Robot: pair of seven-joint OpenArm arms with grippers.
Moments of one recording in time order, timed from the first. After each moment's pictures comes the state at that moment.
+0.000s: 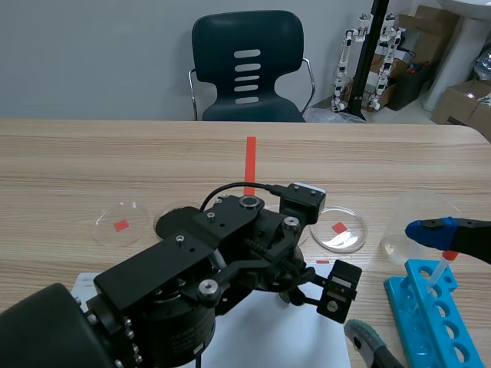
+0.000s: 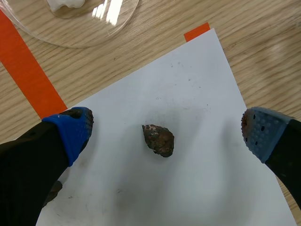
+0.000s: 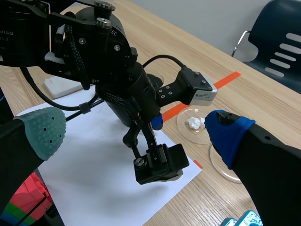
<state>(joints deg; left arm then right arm) -10.9 4.7 43.7 68.6 -12.7 12.0 45.6 -57.7 37.6 6.8 112.9 2.2 26.4 37.6</state>
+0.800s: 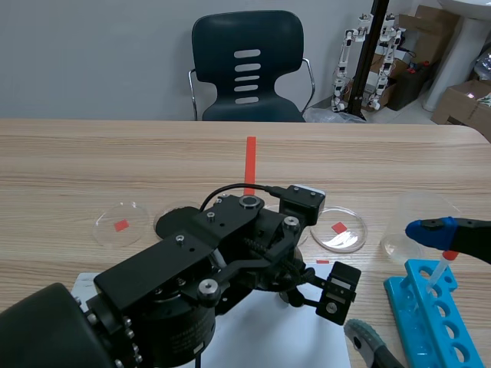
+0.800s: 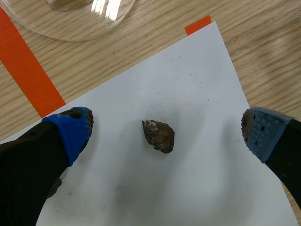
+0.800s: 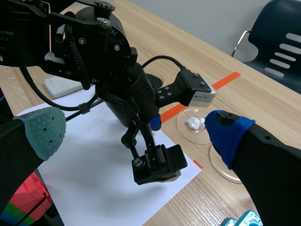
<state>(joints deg) -10.9 4.7 43.7 68.6 -12.7 12.0 46.7 -57.7 37.6 6.8 112.9 2.2 26.4 37.6</state>
